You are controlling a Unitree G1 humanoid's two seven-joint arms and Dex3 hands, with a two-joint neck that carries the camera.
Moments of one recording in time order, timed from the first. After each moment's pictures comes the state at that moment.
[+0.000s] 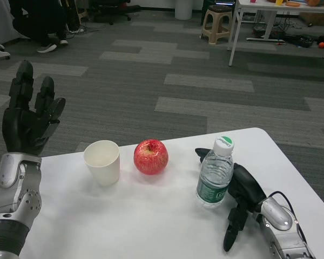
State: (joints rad) left arm -0.26 0.30 0.16 0.31 -0.62 -0.55 -0.22; right arm -0.07 -0.31 0.06 0.36 0.22 -0.41 0.45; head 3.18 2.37
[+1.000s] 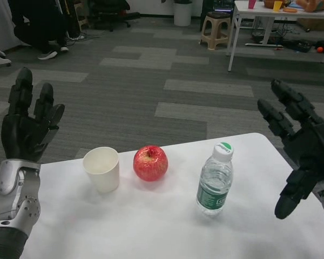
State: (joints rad) left arm -0.26 0.30 0.17 0.31 -0.62 -0.55 -0.23; right arm -0.05 -0.40 -0.36 -0.18 0.64 -0.05 0.50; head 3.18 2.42
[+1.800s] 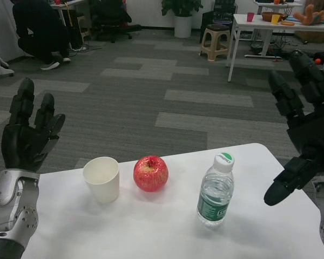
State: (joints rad) left arm -0.26 0.30 0.17 0.31 -0.62 -0.55 -0.23; right arm -0.10 -0.43 -0.27 -0.24 0.66 -0.24 0.29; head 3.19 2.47
